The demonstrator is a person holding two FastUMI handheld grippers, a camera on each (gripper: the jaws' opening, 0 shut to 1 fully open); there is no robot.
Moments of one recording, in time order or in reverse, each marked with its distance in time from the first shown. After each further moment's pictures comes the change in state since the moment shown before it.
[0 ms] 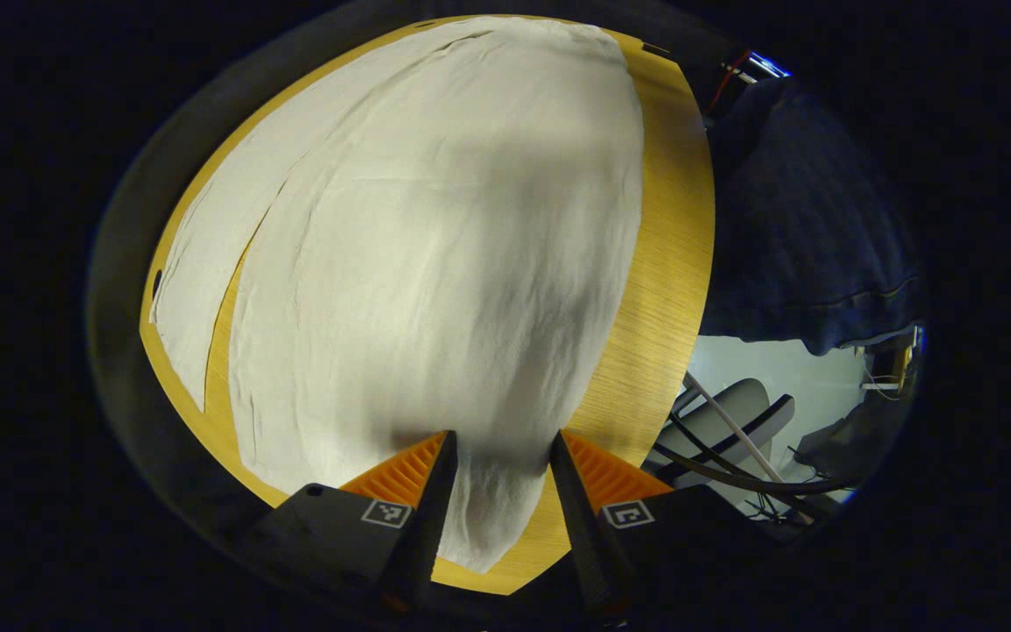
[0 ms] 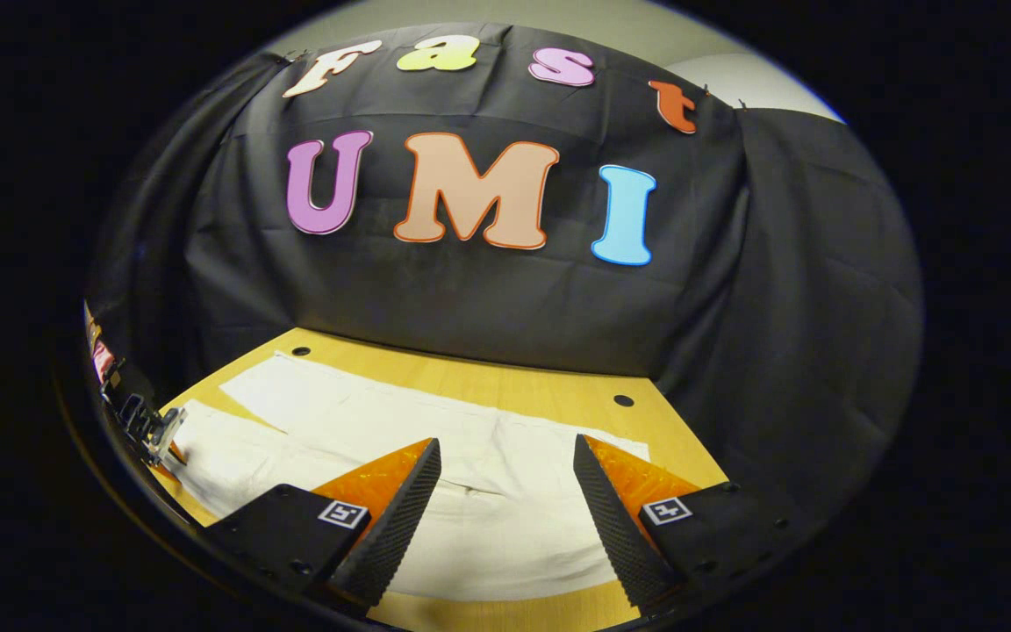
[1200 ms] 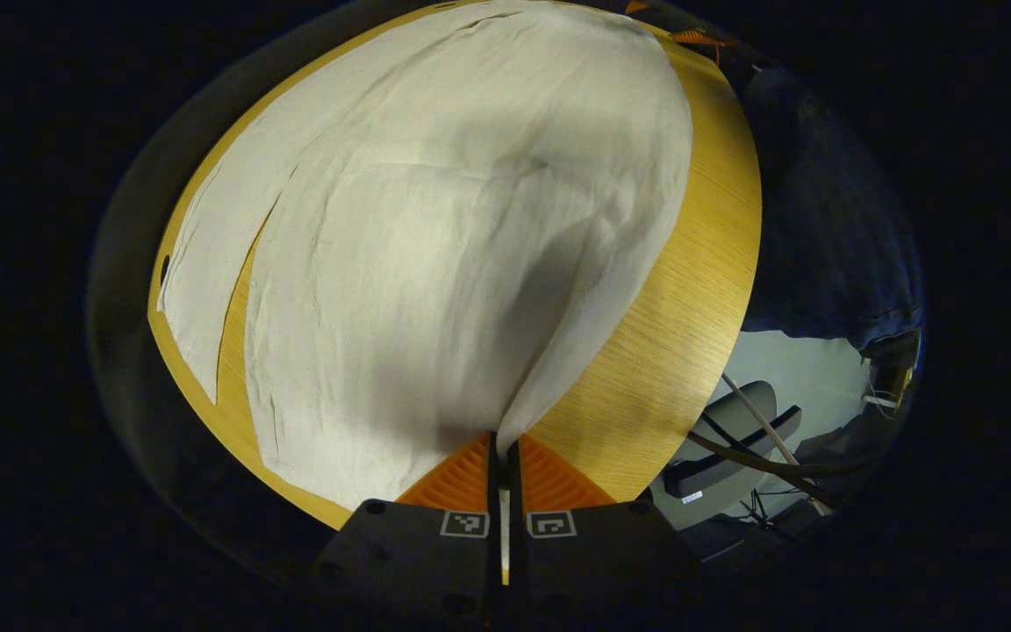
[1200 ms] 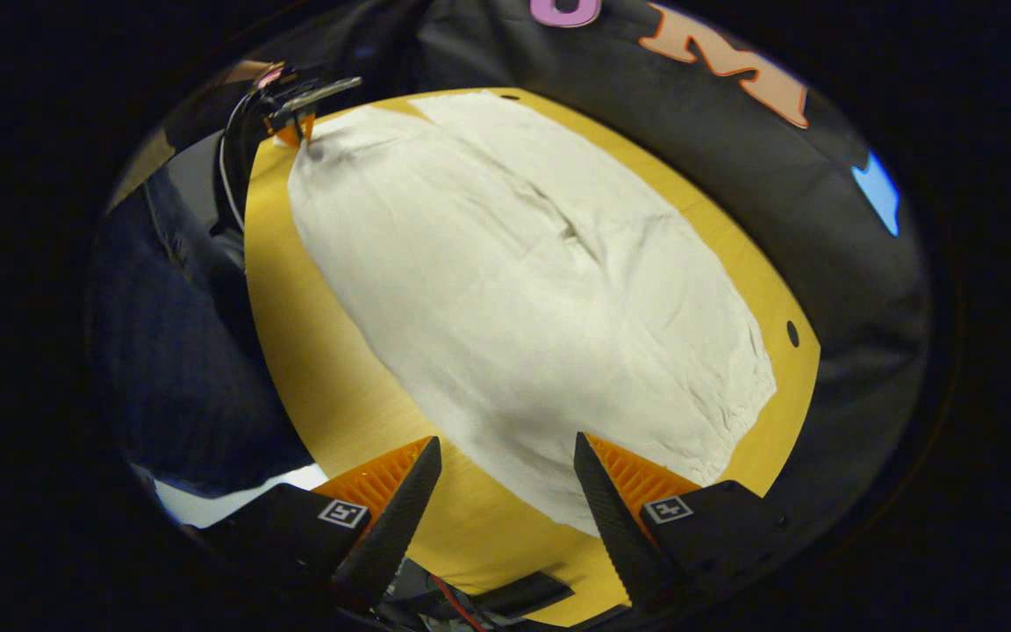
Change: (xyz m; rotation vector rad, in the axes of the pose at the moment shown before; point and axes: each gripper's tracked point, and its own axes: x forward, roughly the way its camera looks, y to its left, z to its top) left arm 0.001 0.015 0.020 -0.051 0.096 0.045; right arm 0.003 -0.074 -0.237 -0.682 0.648 0.656
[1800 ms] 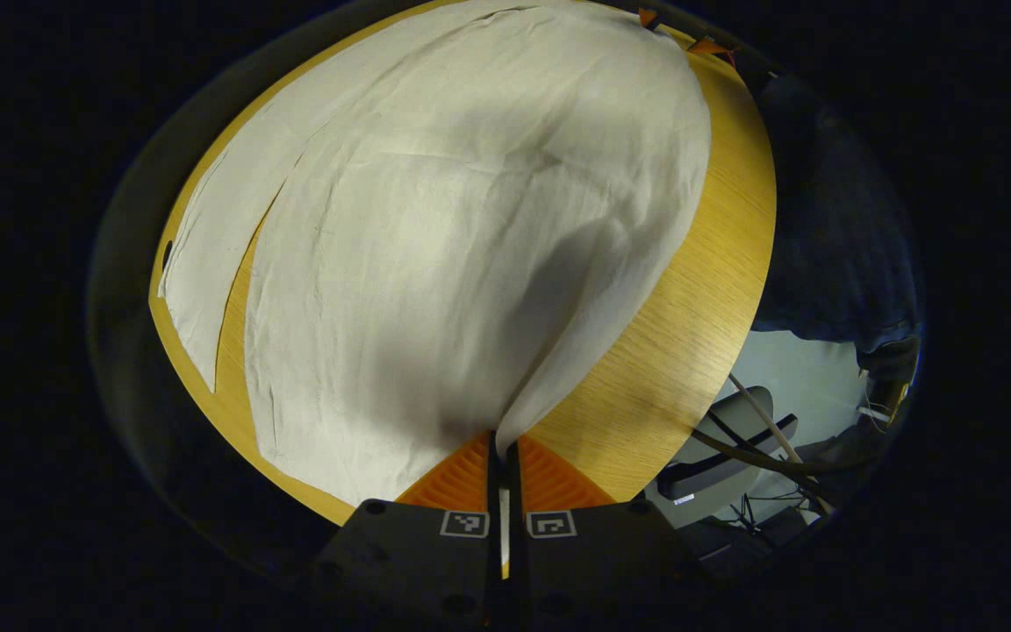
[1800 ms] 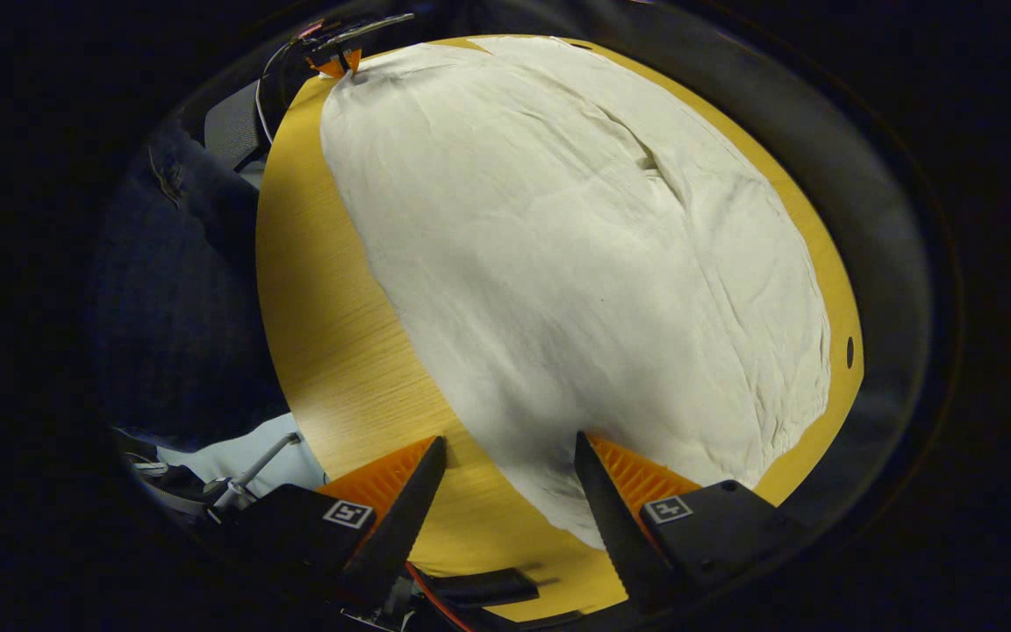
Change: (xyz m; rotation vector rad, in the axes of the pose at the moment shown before) left arm 0.003 0.006 -0.005 -0.036 0.036 0.005; right arm 0.032 0.002 -0.029 -0.130 0.184 0.147
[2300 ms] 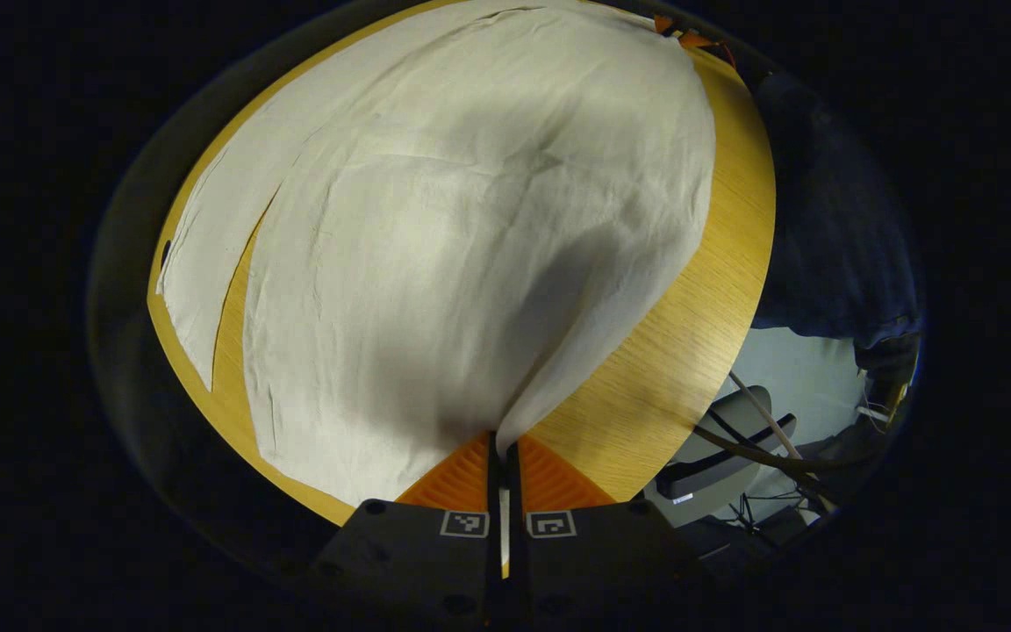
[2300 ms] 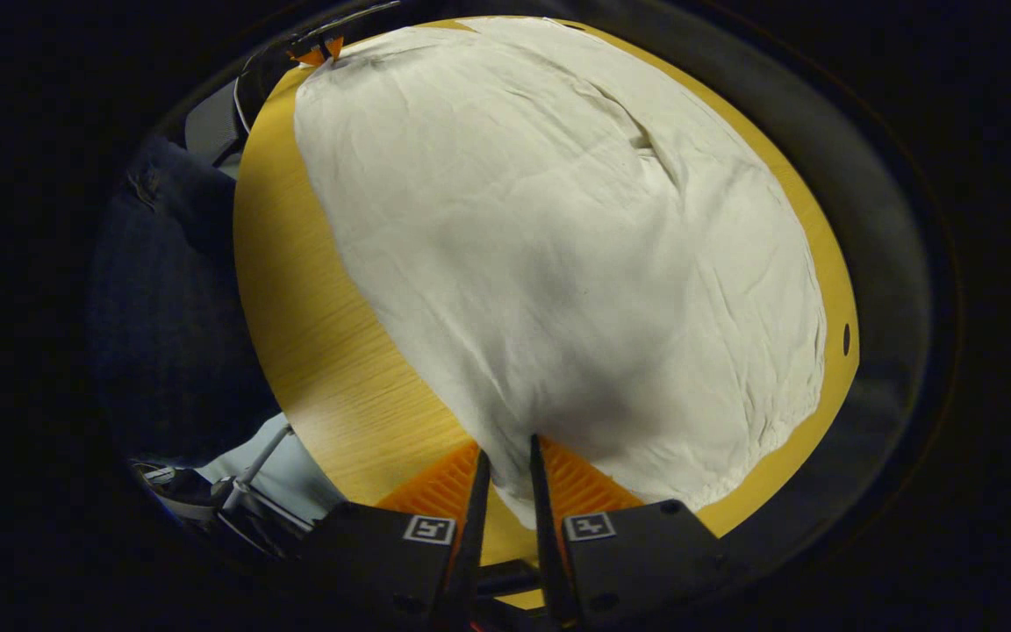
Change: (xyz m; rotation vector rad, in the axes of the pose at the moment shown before) left arm 0.002 0.000 0.000 0.008 0.000 -0.013; right arm -0.003 -0.012 -0.002 0.017 0.089 -0.081
